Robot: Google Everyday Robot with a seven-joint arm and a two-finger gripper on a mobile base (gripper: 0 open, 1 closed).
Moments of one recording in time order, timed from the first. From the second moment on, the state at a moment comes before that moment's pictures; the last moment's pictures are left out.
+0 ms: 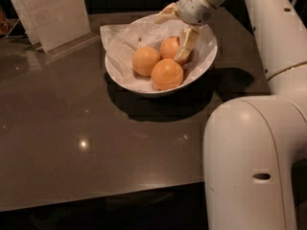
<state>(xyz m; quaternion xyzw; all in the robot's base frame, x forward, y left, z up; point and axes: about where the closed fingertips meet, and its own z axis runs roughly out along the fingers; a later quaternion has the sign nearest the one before) 0.693 -0.051 0.921 -0.82 0.48 0.13 0.29</state>
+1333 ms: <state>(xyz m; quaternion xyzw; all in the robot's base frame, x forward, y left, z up) 0.693 -0.051 0.921 -0.82 0.48 0.13 0.29</state>
